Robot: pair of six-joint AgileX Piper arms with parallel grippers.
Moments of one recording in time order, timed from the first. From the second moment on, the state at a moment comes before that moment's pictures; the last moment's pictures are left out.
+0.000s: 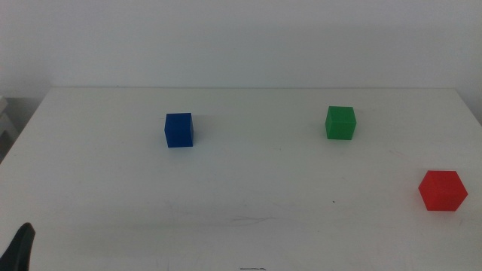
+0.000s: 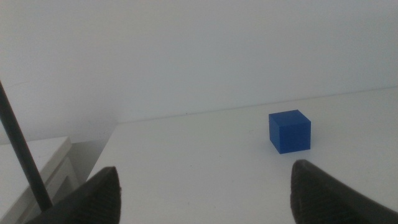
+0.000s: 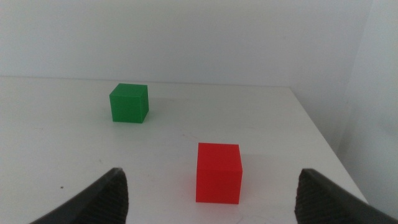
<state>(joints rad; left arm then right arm) -0.04 -0.01 0.03 0.01 0.07 0.09 -0.02 -0.01 0.03 0.04 0.19 -0.09</state>
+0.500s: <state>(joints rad) -0.04 -0.01 0.03 0.01 0.07 0.09 -0.02 0.21 -0.32 0.06 0.46 -0.09</state>
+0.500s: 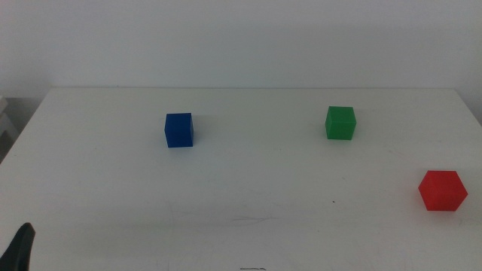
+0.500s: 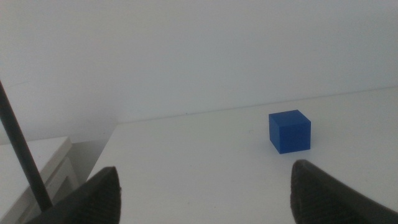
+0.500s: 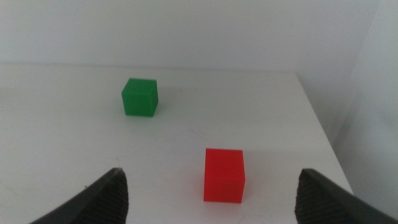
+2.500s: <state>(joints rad) -0.04 -0.01 0.03 0.01 0.08 0.09 -0.04 1.72 -1.30 -0.01 1.11 -0.03</state>
